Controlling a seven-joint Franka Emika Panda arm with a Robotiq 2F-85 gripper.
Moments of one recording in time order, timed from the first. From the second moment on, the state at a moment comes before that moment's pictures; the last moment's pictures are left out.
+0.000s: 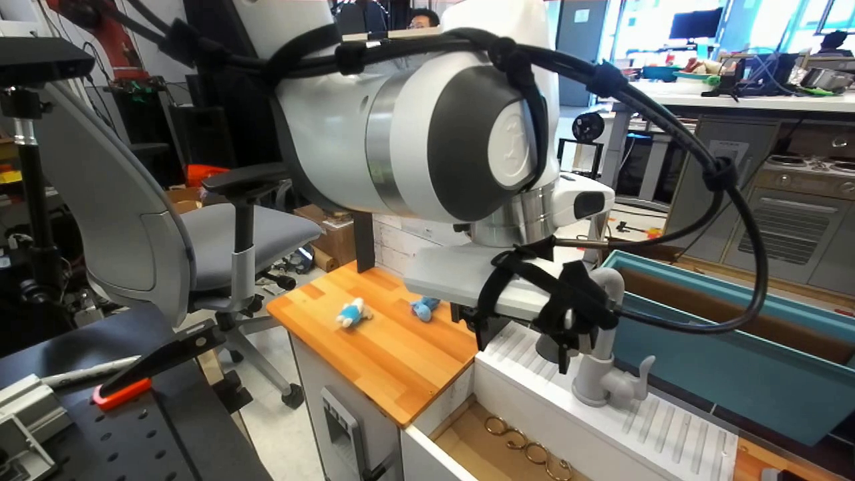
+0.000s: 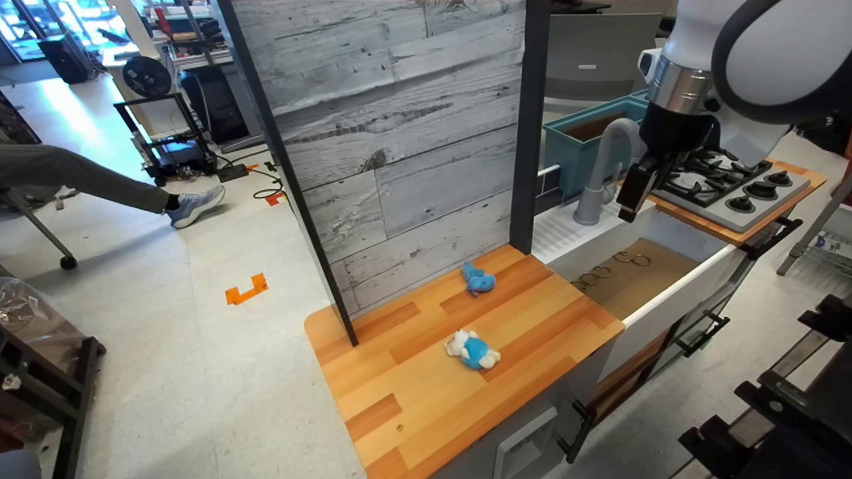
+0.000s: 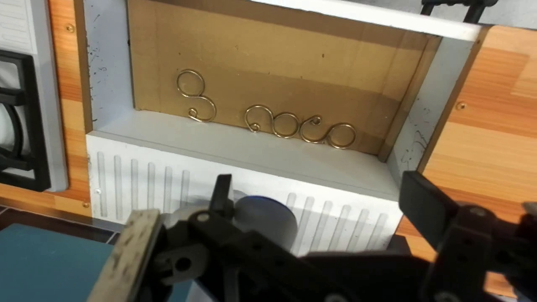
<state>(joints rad) -0.02 0.74 -0.10 -2.04 -0.23 2.92 -0.12</state>
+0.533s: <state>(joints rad) -0.01 0.78 0.03 -1.93 -0.23 2.71 -0.24</state>
